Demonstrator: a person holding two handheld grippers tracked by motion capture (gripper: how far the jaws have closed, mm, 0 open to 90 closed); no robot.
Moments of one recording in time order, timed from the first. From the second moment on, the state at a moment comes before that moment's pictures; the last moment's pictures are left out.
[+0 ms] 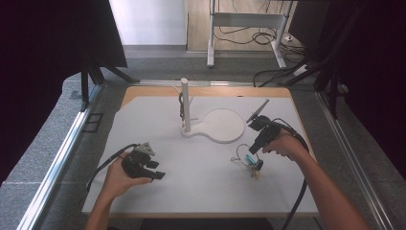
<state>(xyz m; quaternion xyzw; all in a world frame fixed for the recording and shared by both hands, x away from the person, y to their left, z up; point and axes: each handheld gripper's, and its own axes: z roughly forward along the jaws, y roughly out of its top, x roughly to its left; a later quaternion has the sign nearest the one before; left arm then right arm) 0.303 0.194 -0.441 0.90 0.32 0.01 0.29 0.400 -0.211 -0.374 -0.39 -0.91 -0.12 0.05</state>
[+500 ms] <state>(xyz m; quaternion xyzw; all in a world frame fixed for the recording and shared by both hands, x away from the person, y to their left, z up) 0.303 0.193 -0.442 0.90 0.32 0.01 0.28 0.401 -0.212 -0.352 -0.39 -0.91 -0.13 0.04</state>
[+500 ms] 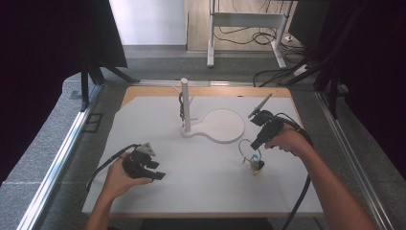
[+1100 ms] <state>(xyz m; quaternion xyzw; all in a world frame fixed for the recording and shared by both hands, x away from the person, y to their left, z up) 0.303 0.193 -0.443 0.90 0.32 0.01 0.29 0.411 -0.198 -0.314 -0.38 -0.92 -0.14 0.02</state>
